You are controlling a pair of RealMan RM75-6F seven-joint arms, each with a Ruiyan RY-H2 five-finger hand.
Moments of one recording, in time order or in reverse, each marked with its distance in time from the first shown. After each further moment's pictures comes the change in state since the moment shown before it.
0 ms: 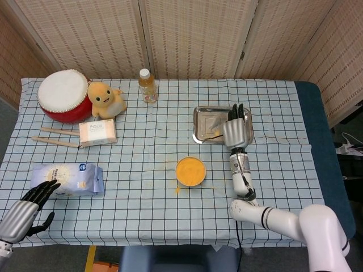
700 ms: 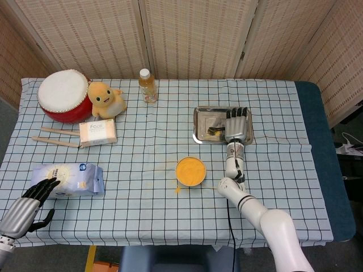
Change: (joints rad) left arm -0.015 -0.019 -0.016 0.011 -0.045 -0.051 0.026; right arm 0.150 -0.274 0.209 0.665 0.153 -0.400 0.098
